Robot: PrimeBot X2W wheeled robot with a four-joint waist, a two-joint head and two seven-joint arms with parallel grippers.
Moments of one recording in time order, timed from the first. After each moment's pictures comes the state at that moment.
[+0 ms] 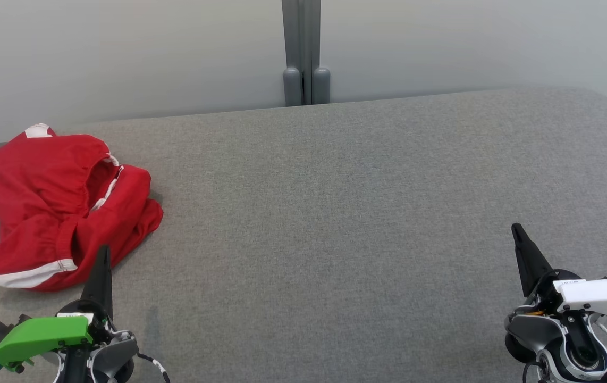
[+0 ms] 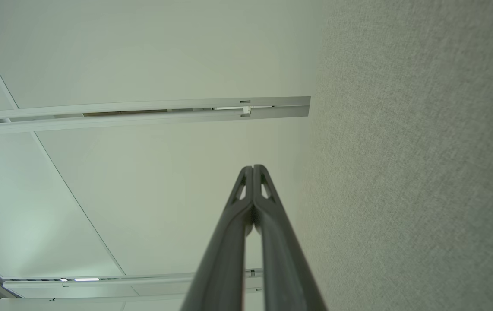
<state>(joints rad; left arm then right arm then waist) -0.10 0.05 0.11 0.25 -1.62 -0.13 0.11 -0.11 -0.05 -0.11 0.24 1.61 0.13 0.11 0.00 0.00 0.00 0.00</state>
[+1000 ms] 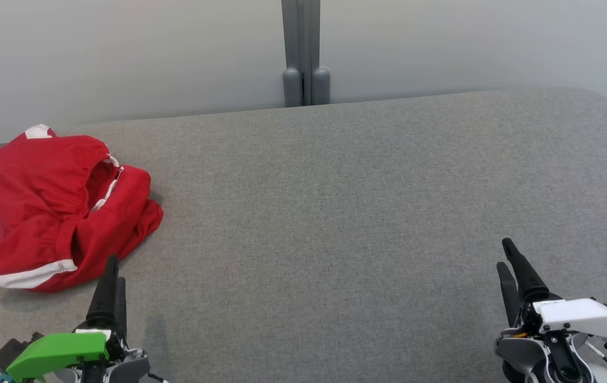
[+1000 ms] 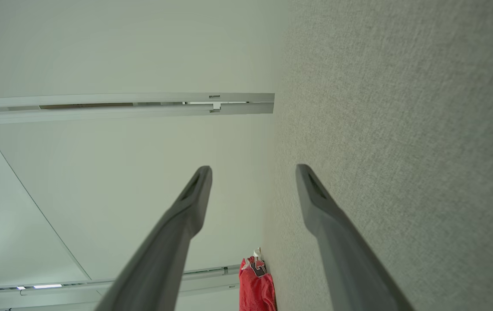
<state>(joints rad) -0.06 0.04 0.08 0.27 -1.57 -0.13 0.07 -0.06 -0.04 -0.08 0.29 1.54 0.13 0.08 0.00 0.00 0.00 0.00</state>
